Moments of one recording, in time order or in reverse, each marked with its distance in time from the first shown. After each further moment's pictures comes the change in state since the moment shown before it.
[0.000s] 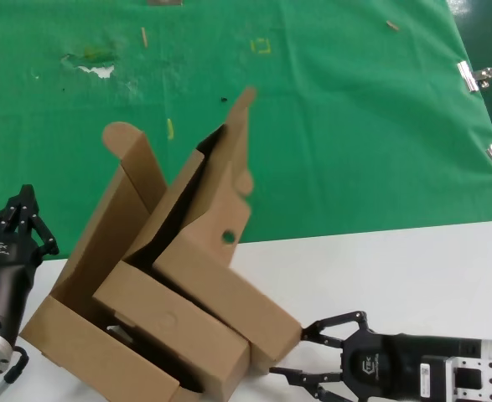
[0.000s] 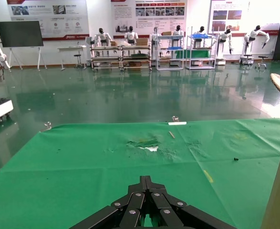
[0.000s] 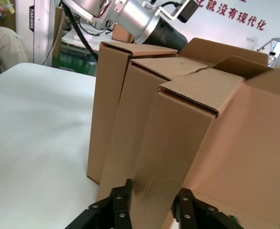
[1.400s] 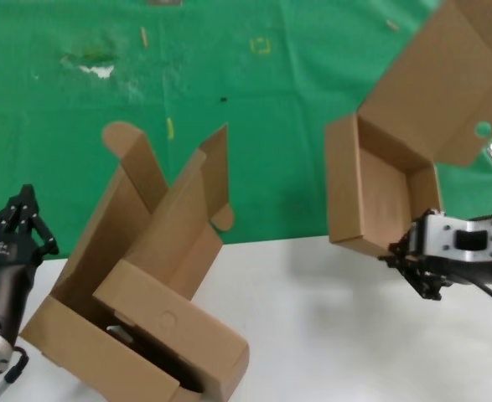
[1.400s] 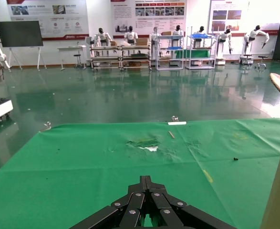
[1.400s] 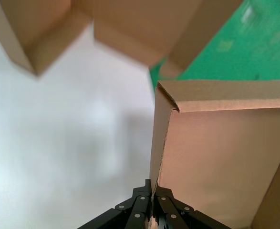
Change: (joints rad) left arm 0.000 0.000 0.000 0.000 0.000 0.000 0.000; right arm 0.460 0.341 -0.400 0.444 -0.861 0.116 1.296
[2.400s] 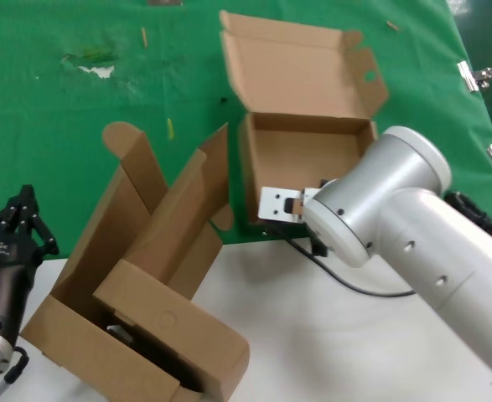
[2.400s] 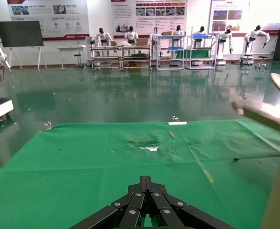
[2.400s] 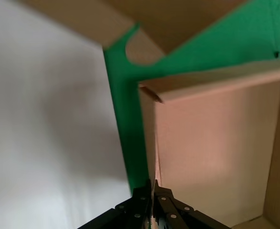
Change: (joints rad) left arm 0.000 0.000 0.000 0.000 0.000 0.000 0.000; right arm 0.287 -0.751 -0.194 -0.577 -0.816 -0.218 0.243
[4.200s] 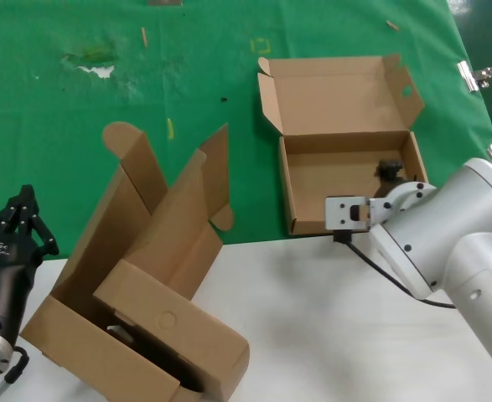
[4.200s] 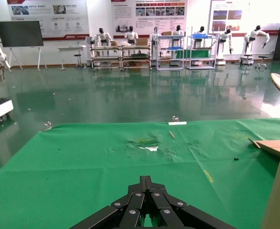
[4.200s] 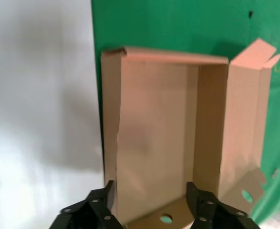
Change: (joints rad) left arm 0.000 0.000 0.000 0.000 0.000 0.000 0.000; right arm -0.221 0.063 0.258 0.214 -0.270 0.033 -0.228
